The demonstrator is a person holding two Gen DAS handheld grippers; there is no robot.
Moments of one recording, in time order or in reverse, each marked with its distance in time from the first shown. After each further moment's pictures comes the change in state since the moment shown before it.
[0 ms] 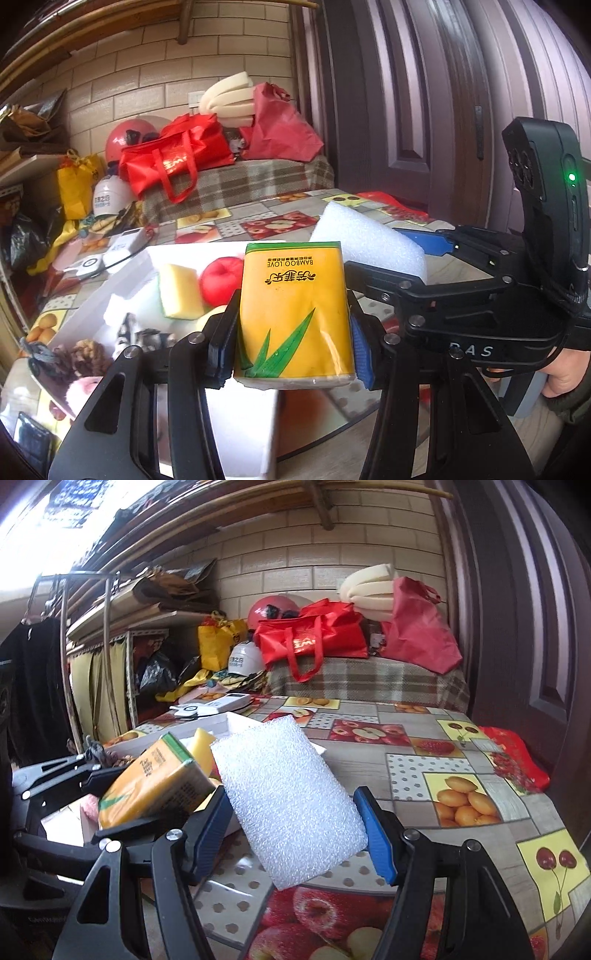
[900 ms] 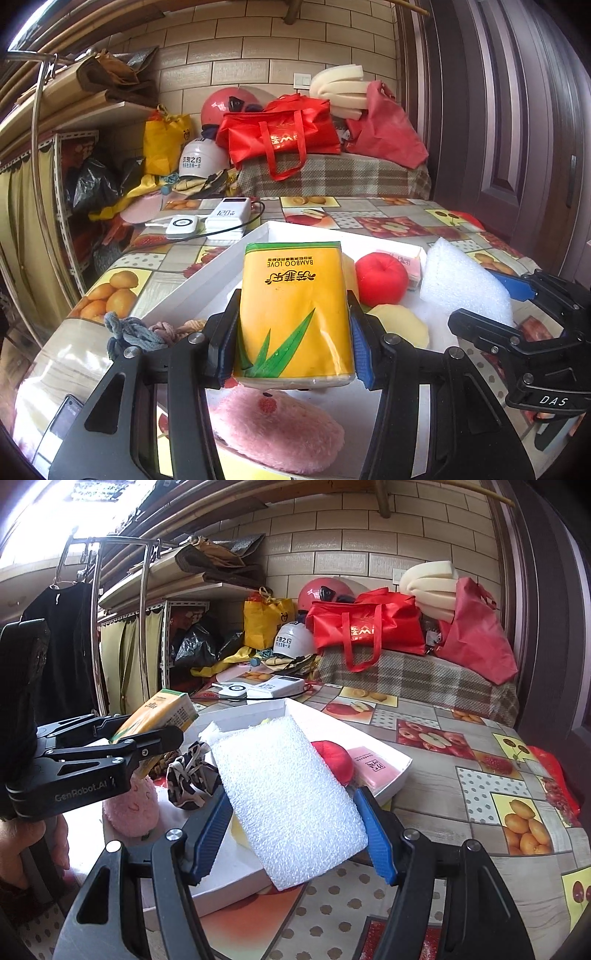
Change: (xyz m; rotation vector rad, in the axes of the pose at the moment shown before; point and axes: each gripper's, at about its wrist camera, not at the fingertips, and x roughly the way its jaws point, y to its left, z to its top) left arm 0.003 0.118 -0.014 -0.206 0.030 0.249; right arm 0.043 0.052 0.011 -0.083 0.063 0.109
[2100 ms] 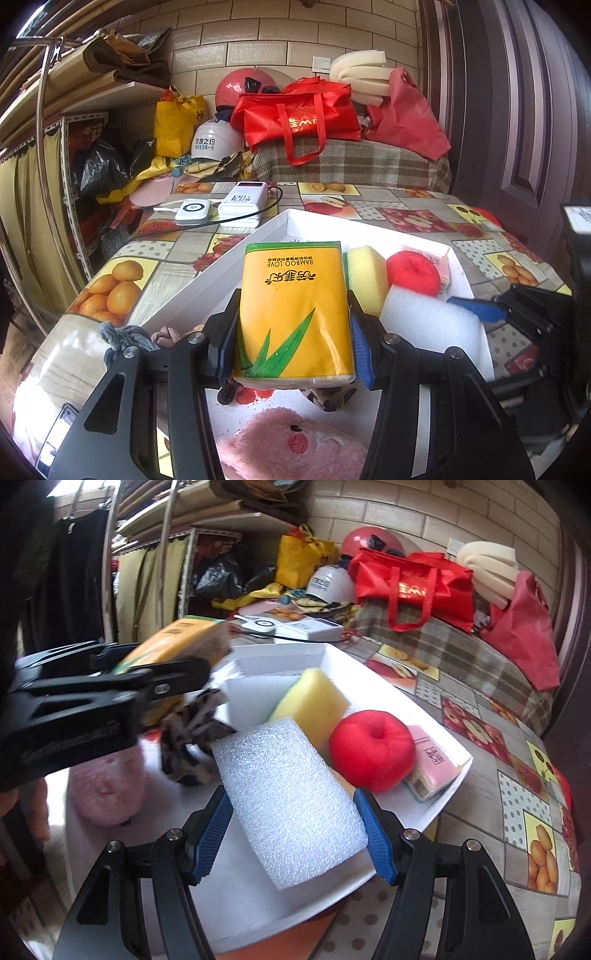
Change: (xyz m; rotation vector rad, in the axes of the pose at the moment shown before) left arm 0.029 0.014 0.005 -0.032 0.062 0.044; right arm 0.074 0.020 0.008 -0.135 0.250 0.016
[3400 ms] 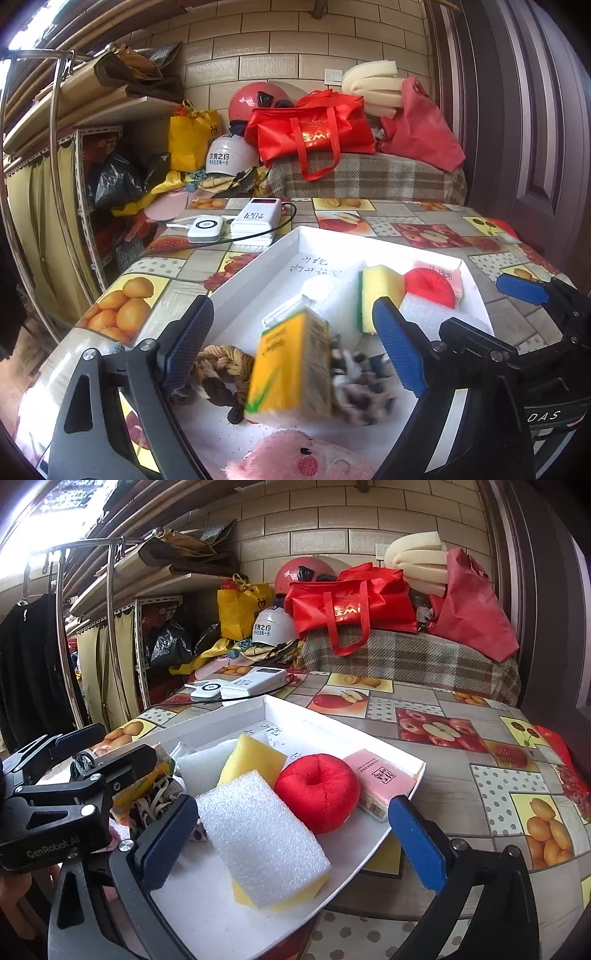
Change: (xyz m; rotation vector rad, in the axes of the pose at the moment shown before) left arm 0.006 -0.004 0.008 -0.006 -0.054 0.073; right arm -0.017 -0.034 0.007 0.227 -0.185 -0.040
